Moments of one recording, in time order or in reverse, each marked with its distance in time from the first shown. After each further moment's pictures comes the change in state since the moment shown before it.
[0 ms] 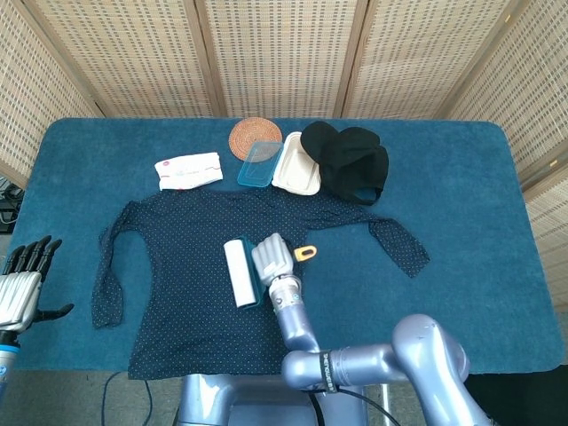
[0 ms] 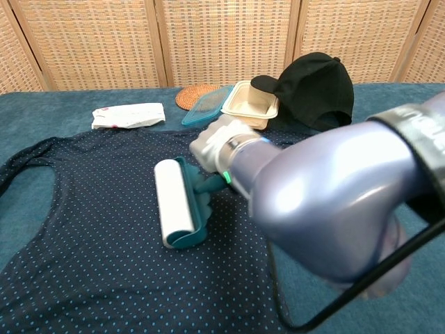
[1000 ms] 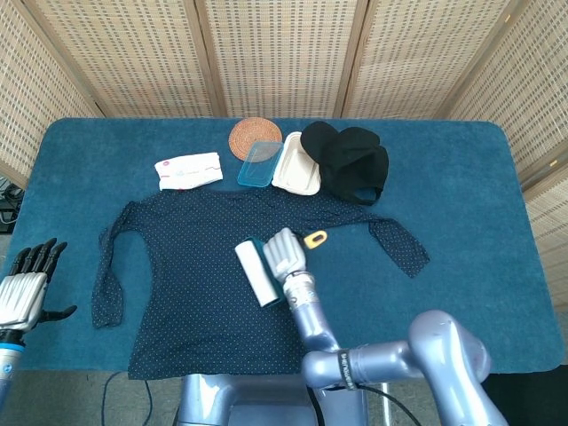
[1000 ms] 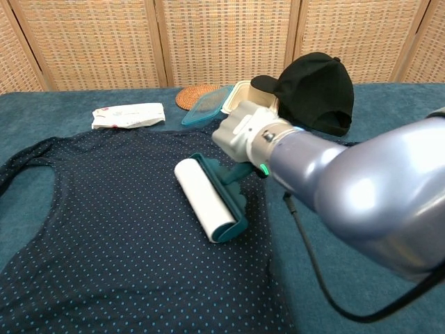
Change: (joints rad) left arm -0.016 -0.021 0.006 0.014 -0.021 -0.029 0.028; right arm -0.078 0.148 -0.130 -0.086 -0.120 0.020 -0.001
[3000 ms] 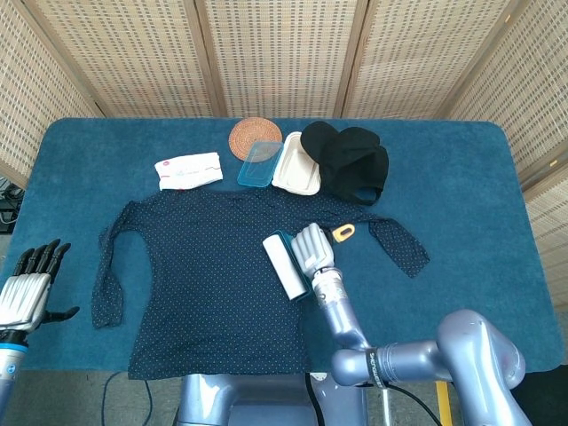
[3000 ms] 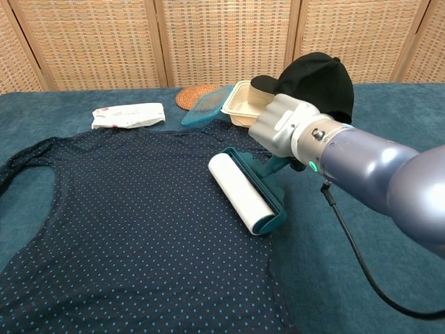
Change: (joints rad) left arm -0.002 -0.006 0.008 -0.008 0.000 0.007 0.018; right arm -0.094 0.065 -0.057 -0.039 -0.107 0.018 0.037
